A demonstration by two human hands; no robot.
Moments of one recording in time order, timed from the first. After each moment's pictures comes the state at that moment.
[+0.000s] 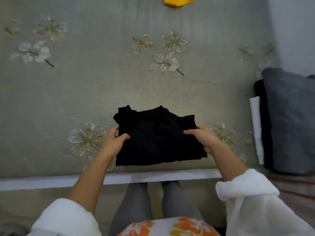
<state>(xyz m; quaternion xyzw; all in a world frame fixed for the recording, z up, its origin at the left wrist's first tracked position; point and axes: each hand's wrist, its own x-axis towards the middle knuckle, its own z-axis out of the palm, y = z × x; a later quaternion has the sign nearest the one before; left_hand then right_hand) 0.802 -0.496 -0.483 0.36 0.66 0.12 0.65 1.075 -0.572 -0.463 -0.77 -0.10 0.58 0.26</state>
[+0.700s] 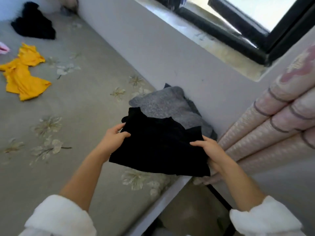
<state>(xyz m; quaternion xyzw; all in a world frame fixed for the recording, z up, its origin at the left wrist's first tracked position) 1.248 -0.542 -0.346 0.66 0.36 -0.05 0.66 1.371 -0.817 -0.336 -0.73 0.08 0.37 0.58</state>
